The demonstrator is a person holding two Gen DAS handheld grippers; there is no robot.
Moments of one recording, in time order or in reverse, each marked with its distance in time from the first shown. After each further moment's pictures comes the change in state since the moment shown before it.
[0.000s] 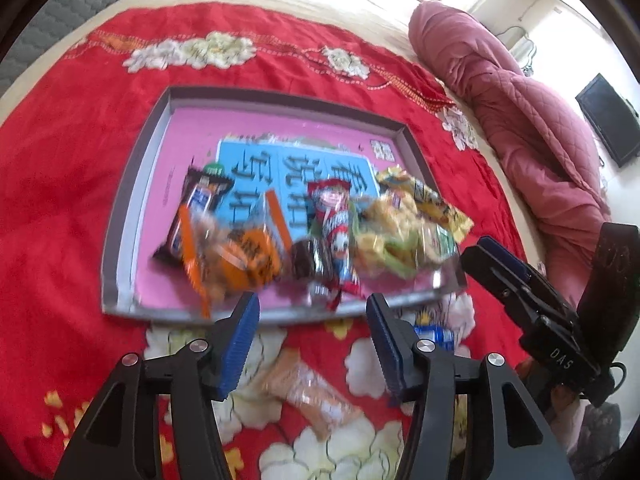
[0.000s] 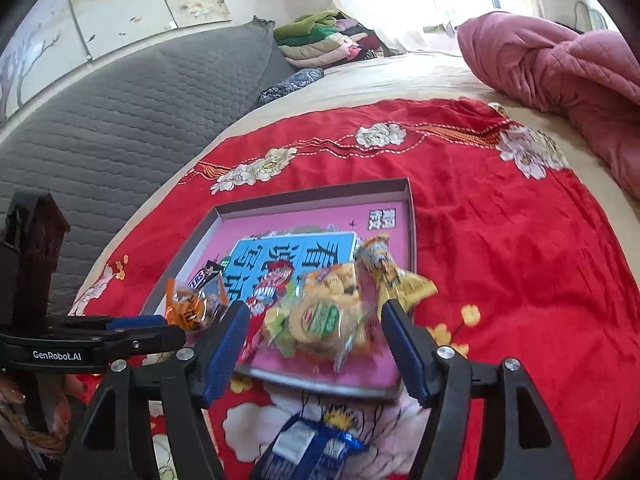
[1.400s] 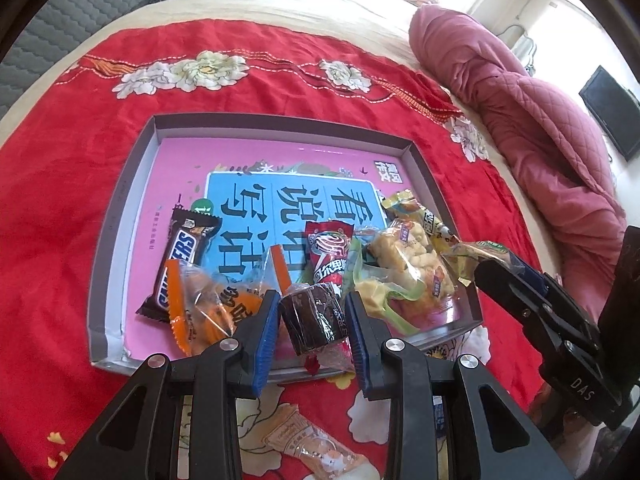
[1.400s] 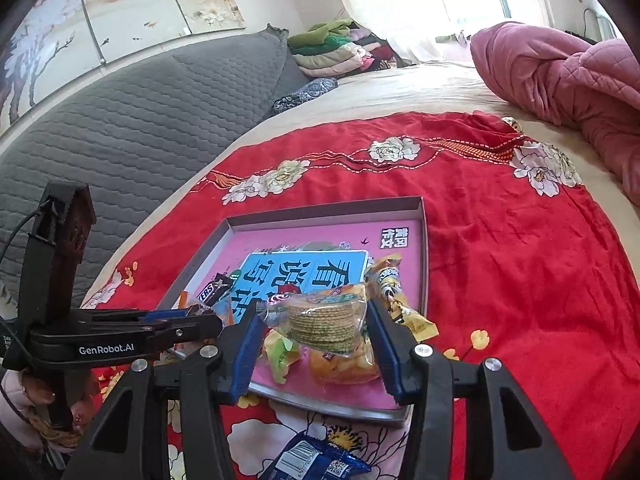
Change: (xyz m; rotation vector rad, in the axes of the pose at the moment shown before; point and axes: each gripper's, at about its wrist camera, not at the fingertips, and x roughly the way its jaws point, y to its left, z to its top) left arm 0.024 -0.012 0.027 0.041 -0.058 0.052; right arm 0.006 -0.002 0.013 -0.033 -0.042 0.043
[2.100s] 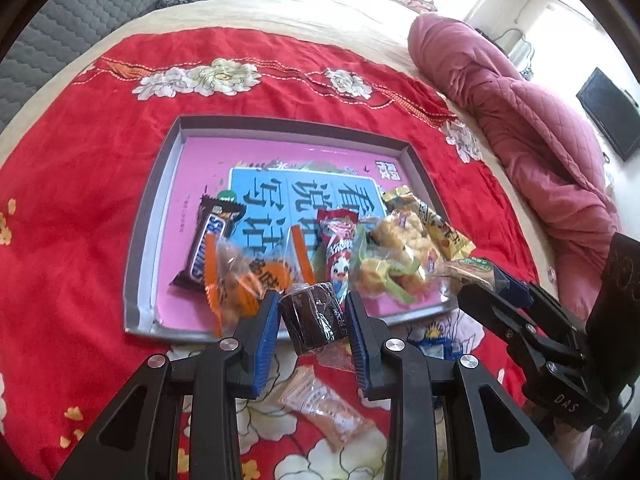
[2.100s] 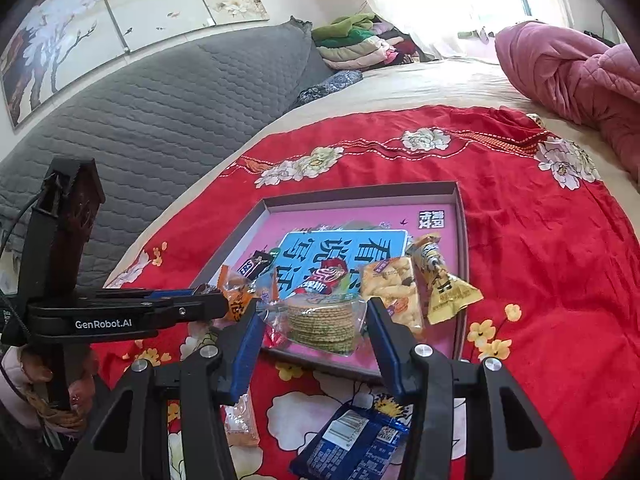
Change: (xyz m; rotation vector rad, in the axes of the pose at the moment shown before) left arm -0.033 0.010 -0.015 0.001 -0.022 -0.001; right arm -0.013 0.027 -0.017 -0.028 0.027 0.074
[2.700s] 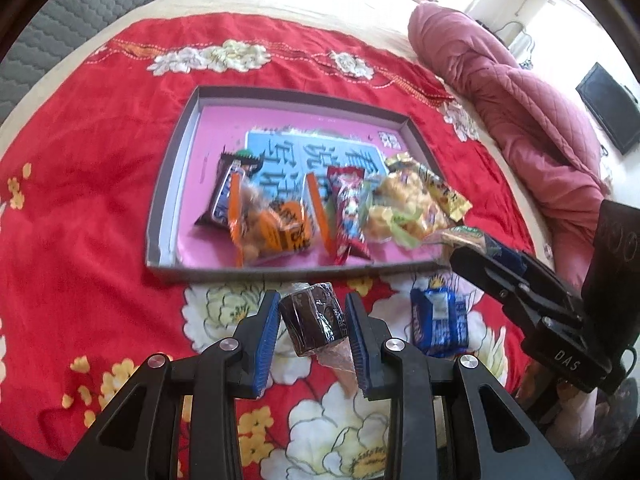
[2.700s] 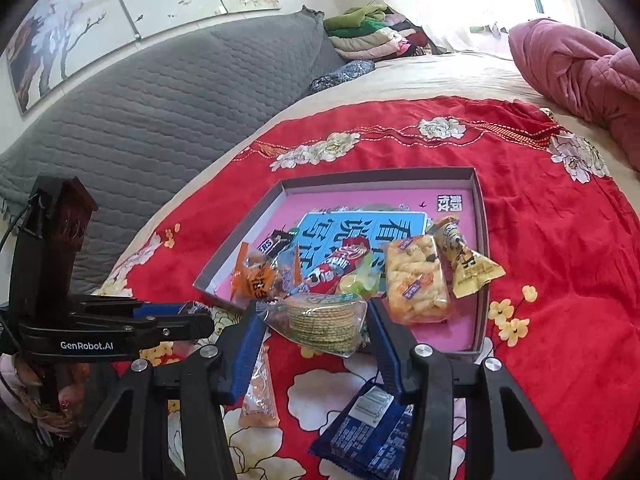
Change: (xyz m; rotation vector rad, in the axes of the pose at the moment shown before) left arm -0.020 0.012 -0.034 0.001 0.042 -0.004; right arm -0.001 0.015 -0.012 -0.024 0.039 0.029
